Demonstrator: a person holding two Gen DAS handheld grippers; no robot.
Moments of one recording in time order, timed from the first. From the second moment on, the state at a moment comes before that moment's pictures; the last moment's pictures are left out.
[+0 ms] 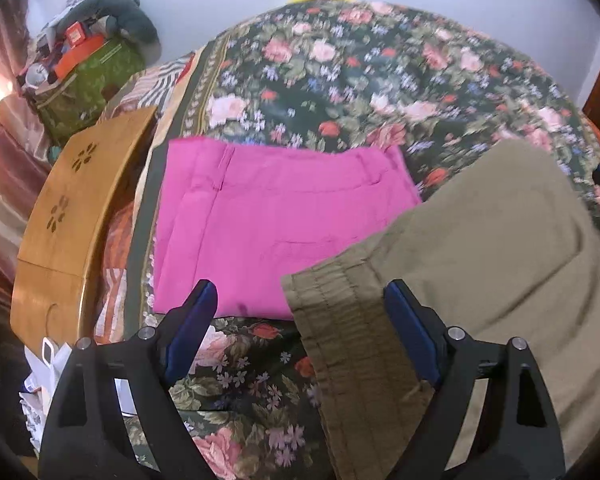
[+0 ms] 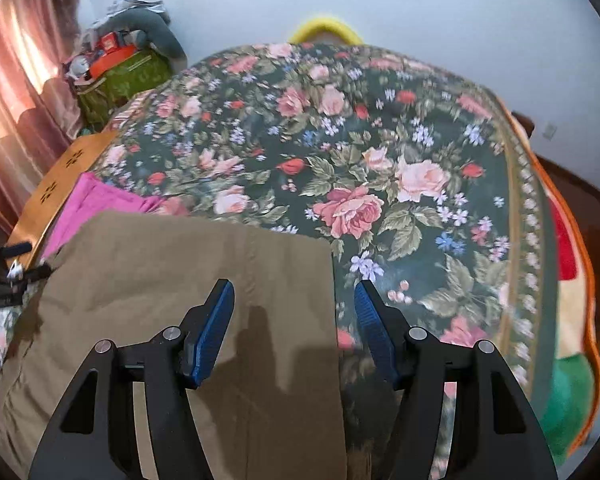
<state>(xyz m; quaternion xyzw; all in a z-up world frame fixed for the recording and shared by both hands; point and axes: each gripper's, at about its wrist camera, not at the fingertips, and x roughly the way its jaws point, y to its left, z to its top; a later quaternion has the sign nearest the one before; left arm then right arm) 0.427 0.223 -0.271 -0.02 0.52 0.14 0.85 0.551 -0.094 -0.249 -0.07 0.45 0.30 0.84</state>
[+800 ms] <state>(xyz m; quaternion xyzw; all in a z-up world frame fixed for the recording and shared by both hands) 0.437 0.236 -0.290 -0.14 0.53 0.05 0.84 0.569 -0.070 -0.285 -0.04 0.46 0.31 0.83</state>
